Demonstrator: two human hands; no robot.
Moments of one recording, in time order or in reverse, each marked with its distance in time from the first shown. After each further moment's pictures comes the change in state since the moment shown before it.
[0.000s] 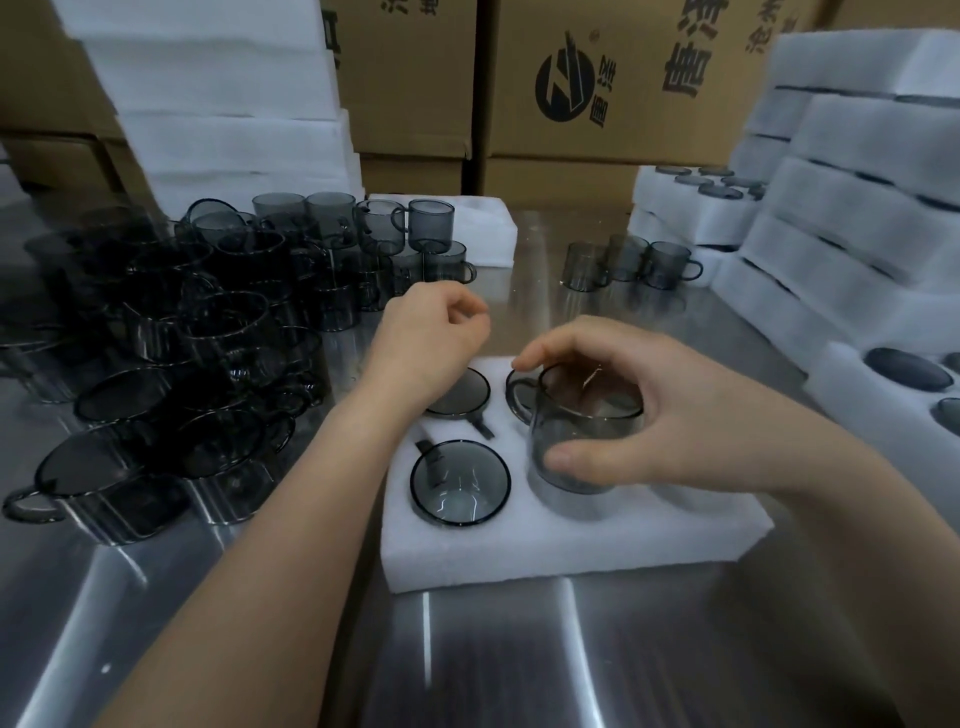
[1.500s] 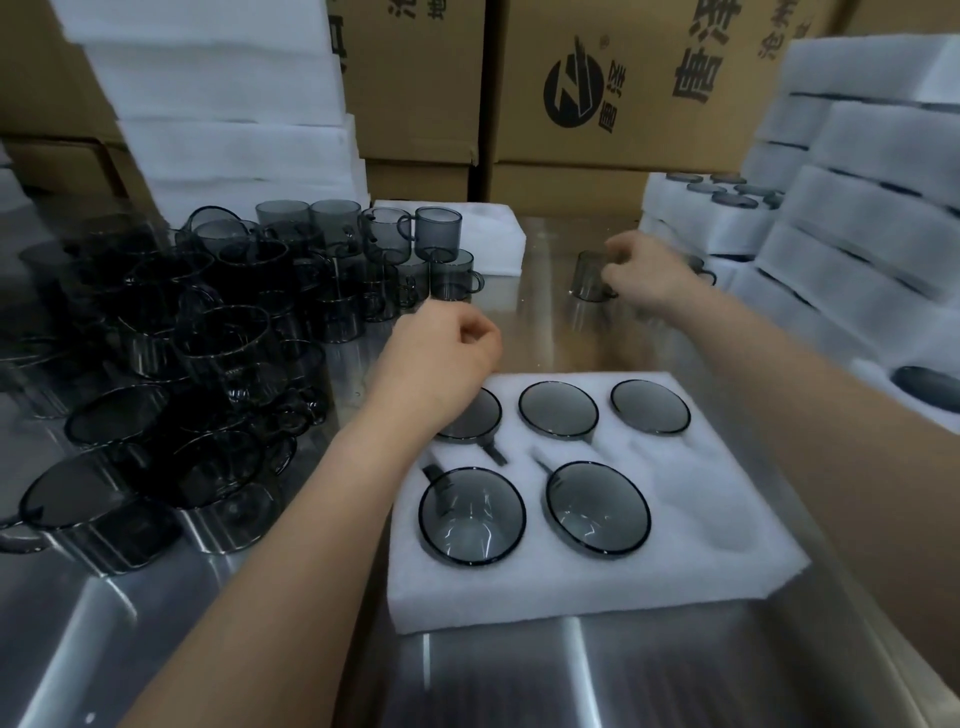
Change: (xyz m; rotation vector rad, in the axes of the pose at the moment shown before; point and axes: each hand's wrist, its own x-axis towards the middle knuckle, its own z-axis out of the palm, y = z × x) left_hand 0.001 -0.003 0.002 0.022 -0.017 -0.035; right_hand 0.153 0.140 -0.052 -0.169 0.411 0.522
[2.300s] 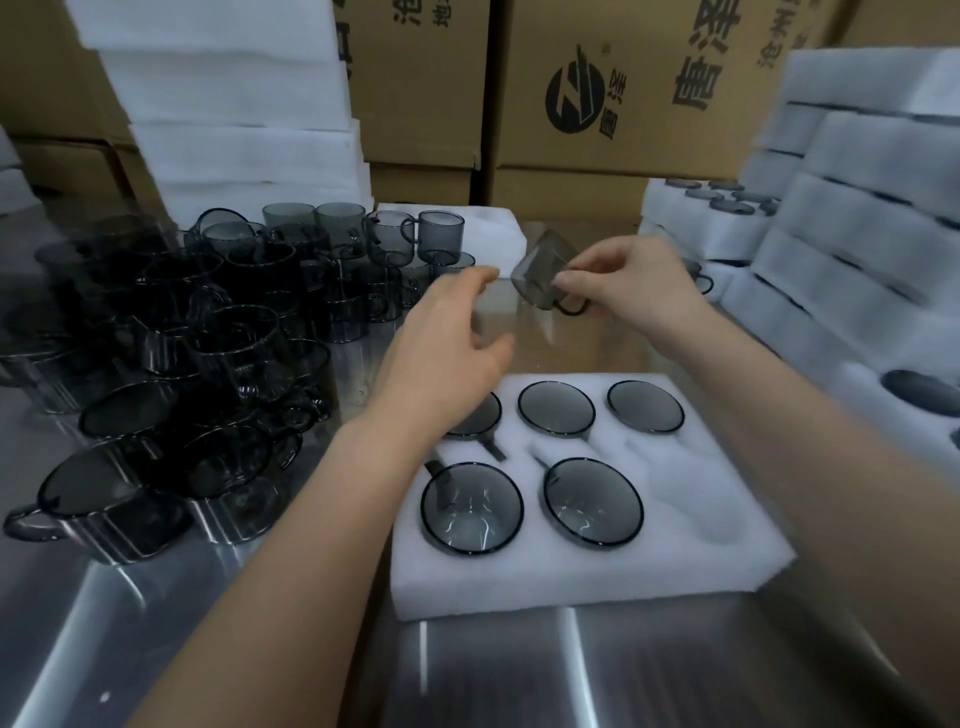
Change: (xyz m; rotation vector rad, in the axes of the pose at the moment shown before) left_hand -0.003 0.003 -0.001 0.051 0.049 0.243; right_hand -0.066 -0.034 -0.004 0.408 0.048 -0.234
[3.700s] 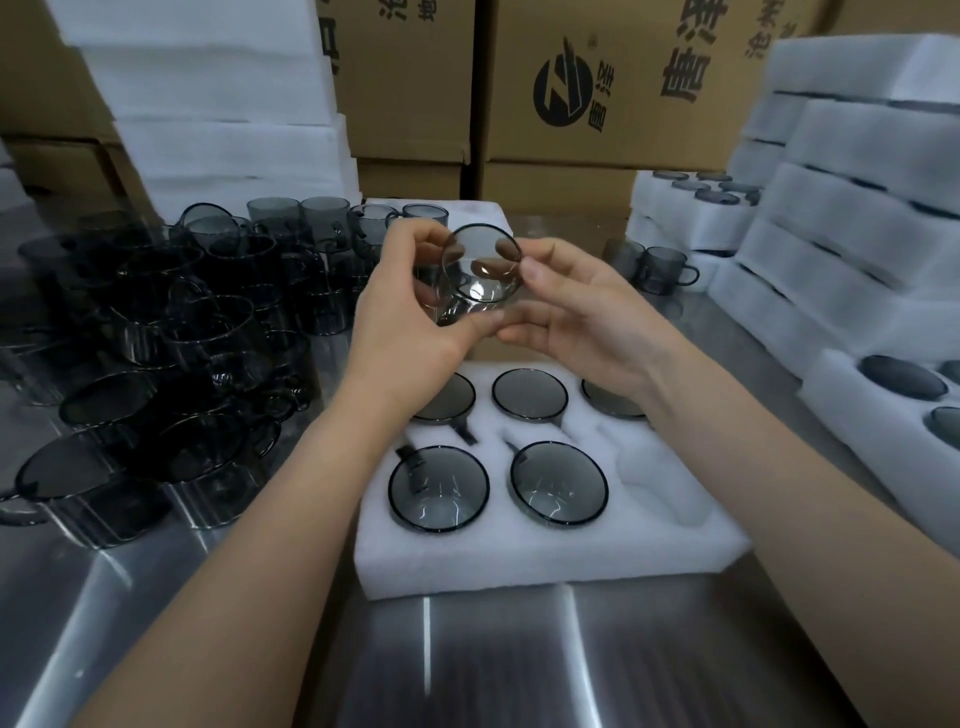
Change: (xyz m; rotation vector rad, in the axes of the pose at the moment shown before) left_hand -0.010 0.013 -0.006 -0.270 0.219 0.080; right_hand -0.051 -0.021 0.013 1.011 -0.462 0.064
